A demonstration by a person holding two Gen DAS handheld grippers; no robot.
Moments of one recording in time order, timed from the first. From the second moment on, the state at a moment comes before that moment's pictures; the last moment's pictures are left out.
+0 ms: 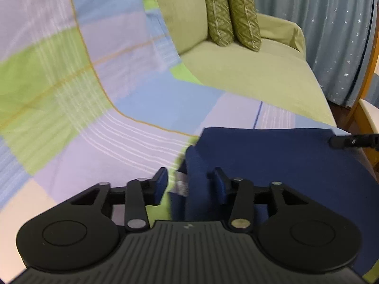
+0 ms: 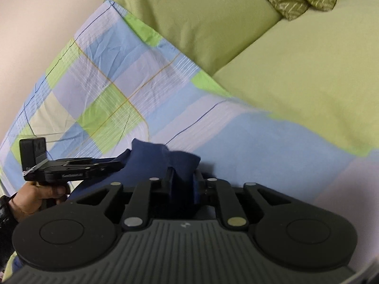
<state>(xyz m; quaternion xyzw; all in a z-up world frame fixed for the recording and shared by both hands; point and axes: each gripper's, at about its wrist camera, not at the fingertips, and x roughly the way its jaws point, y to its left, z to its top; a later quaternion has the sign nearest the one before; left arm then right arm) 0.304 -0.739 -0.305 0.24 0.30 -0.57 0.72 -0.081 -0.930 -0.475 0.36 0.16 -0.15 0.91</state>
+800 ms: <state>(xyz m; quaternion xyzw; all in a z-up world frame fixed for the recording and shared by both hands) 0.152 -0.620 -0.380 0.66 -0.19 -0.53 0.51 -0.031 -0.652 -0.440 -0.37 0.32 -0.08 0.87</state>
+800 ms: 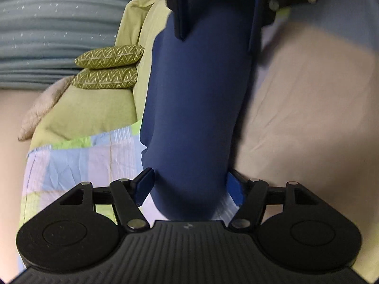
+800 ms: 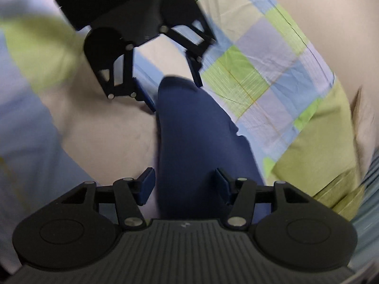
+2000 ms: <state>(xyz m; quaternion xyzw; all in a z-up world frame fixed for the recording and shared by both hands) 0.027 -0.441 -0.336 0.58 0.15 -0.33 0.73 -0.064 -0.588 -0.430 -0.53 0.18 0.25 0.79</state>
